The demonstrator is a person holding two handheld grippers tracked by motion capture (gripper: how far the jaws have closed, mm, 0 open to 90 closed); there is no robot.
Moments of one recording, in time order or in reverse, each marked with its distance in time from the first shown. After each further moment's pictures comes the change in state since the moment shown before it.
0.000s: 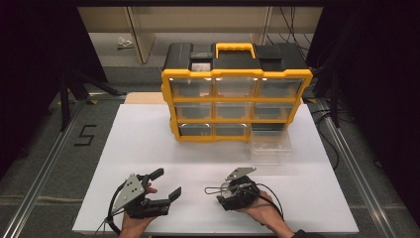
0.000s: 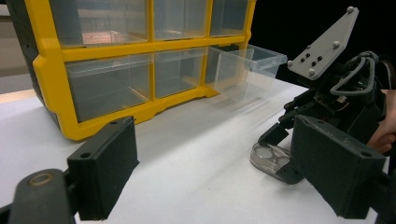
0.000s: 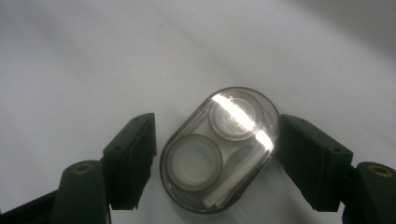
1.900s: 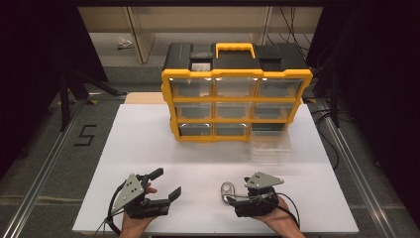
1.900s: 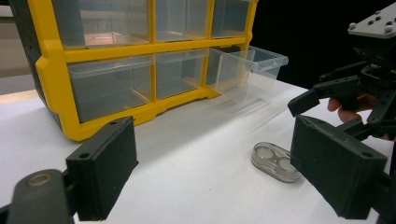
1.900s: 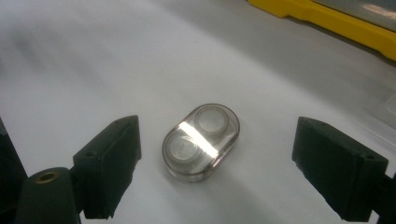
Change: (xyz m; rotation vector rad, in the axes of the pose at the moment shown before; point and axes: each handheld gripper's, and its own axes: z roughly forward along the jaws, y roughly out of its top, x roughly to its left) left arm 0.000 0.000 -0.001 -0.004 0.006 0.001; right arm -0.001 -0.024 -0.050 -0.236 -0.044 -0.021
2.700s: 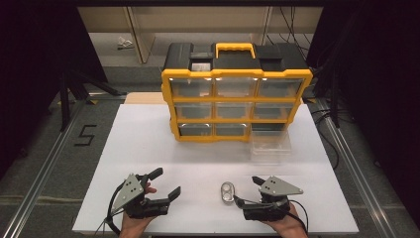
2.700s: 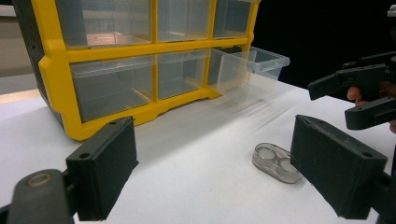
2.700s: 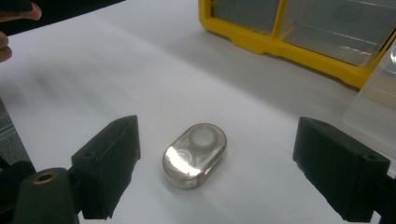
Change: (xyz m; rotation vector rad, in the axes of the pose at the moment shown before) left arm 0.001 0.000 -0.001 0.000 0.005 -0.005; right arm -0.002 -0.011 -0.029 -0.165 -0.019 0.023
